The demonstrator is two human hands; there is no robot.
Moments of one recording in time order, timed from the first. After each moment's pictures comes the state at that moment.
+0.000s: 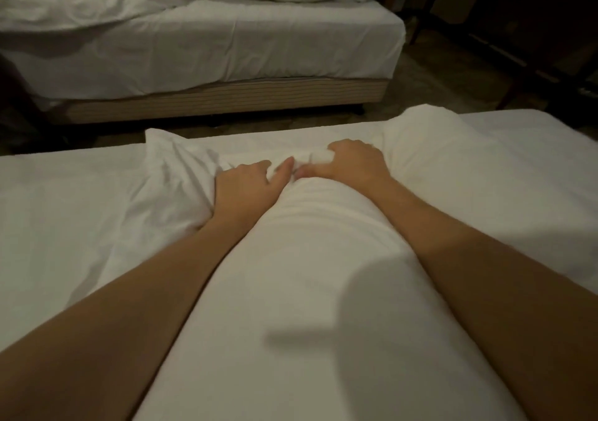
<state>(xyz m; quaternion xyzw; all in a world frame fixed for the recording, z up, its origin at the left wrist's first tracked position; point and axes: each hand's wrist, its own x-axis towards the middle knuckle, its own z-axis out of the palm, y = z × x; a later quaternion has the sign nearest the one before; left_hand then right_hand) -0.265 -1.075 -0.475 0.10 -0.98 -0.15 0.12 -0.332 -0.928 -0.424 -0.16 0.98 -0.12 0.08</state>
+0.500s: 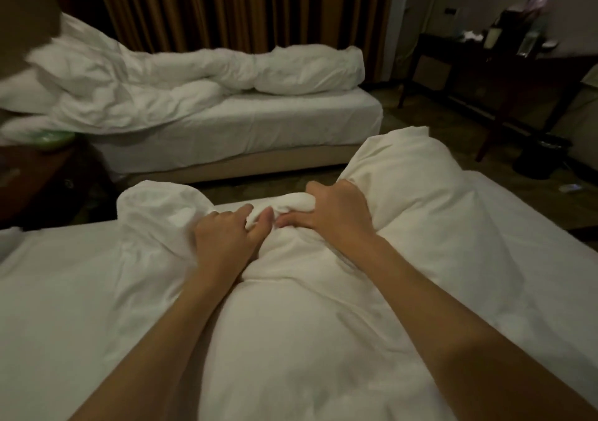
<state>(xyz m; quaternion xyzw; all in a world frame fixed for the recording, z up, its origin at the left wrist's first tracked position) -0.094 -1.046 -0.302 0.10 -0.93 -0.11 0.35 -0.156 -0.886 -0.243 -0.27 0.95 -0.14 -0.07</state>
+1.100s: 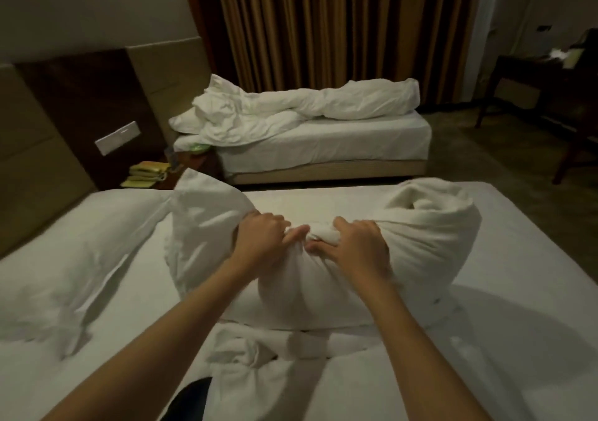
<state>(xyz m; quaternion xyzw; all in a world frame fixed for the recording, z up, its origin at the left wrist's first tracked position) 0.185 -0.795 -0.144 0.10 -0.97 0.06 0.20 0.116 -0.623 -0.152 -0.33 0.91 -0.24 -0.11</state>
